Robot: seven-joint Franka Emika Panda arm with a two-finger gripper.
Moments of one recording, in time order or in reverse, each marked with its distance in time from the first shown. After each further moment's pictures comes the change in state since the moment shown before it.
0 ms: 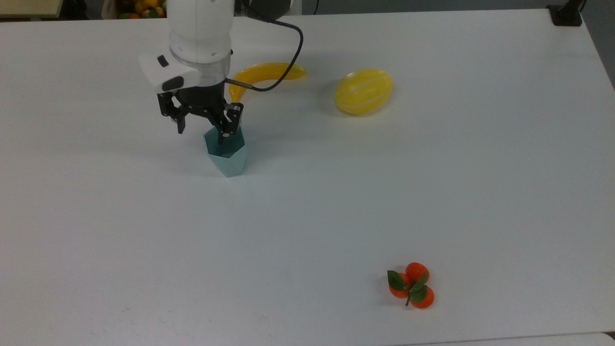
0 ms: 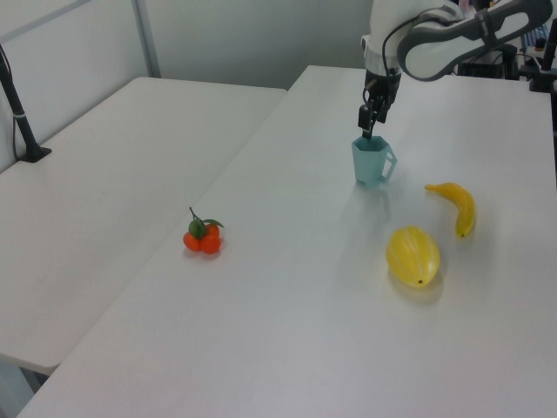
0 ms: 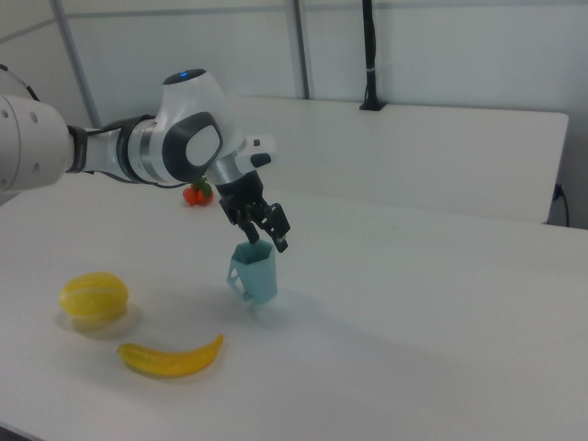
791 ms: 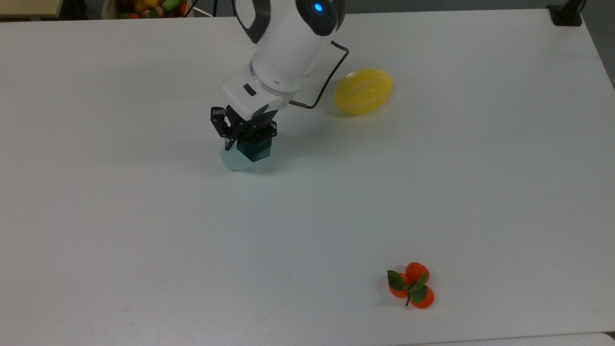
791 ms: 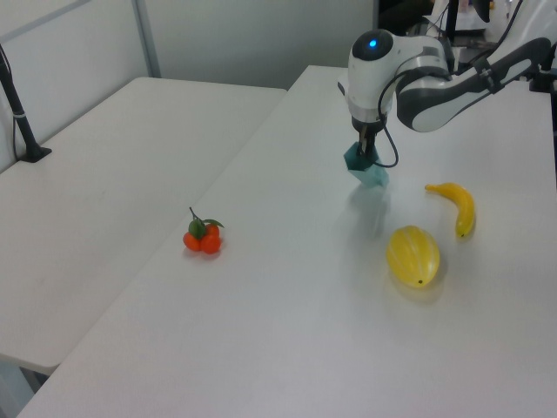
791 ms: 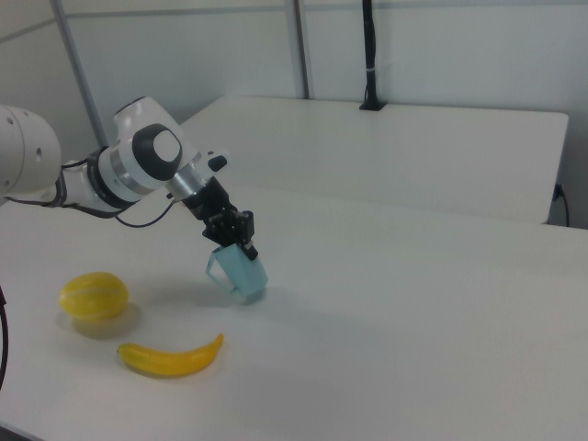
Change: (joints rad) arm 0.070 0.072 0.107 -0.002 -0.411 -0.054 0.141
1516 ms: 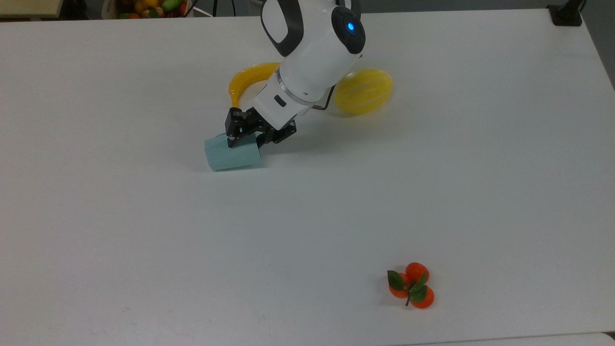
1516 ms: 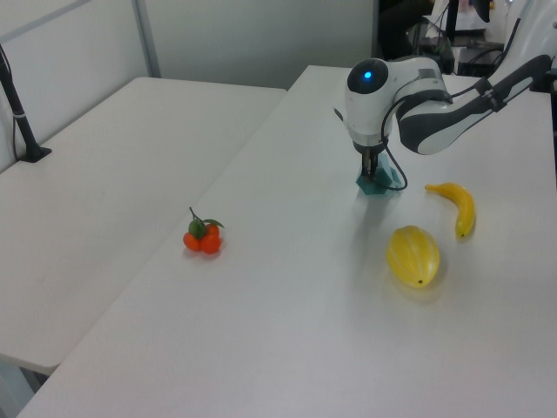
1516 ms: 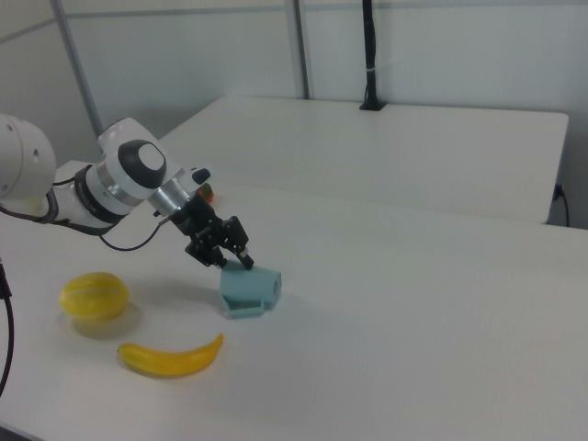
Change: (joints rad) arm 0.070 0.033 -0.001 -0.028 -0.116 -0.057 -0.008
